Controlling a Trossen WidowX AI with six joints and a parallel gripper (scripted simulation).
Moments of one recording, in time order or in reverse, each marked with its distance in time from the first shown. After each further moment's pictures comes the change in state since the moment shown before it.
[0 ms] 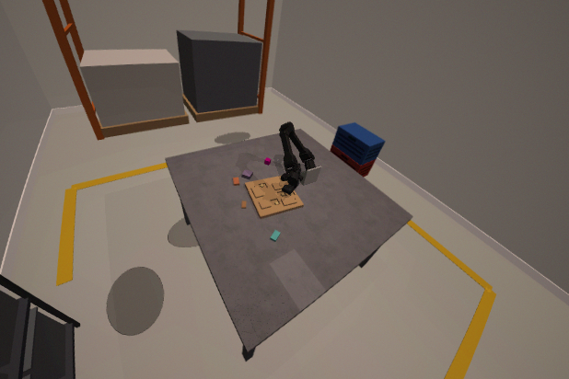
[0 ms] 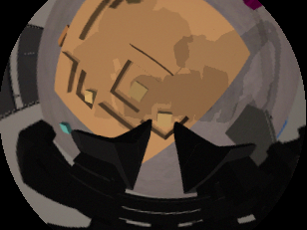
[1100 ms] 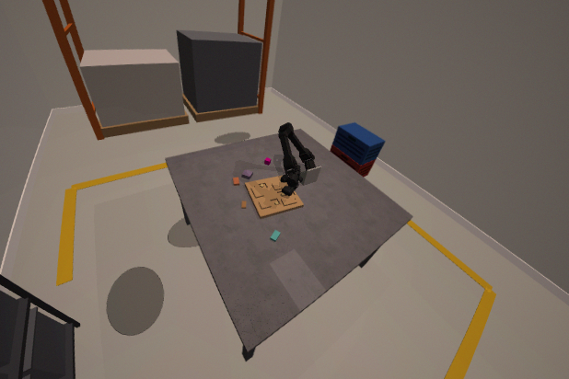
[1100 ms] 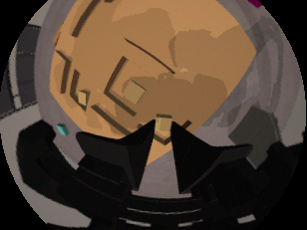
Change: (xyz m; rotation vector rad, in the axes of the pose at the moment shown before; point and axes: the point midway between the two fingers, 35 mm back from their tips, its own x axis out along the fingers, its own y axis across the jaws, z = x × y) arm 0.013 -0.001 0.000 -0.002 -0.001 -0.003
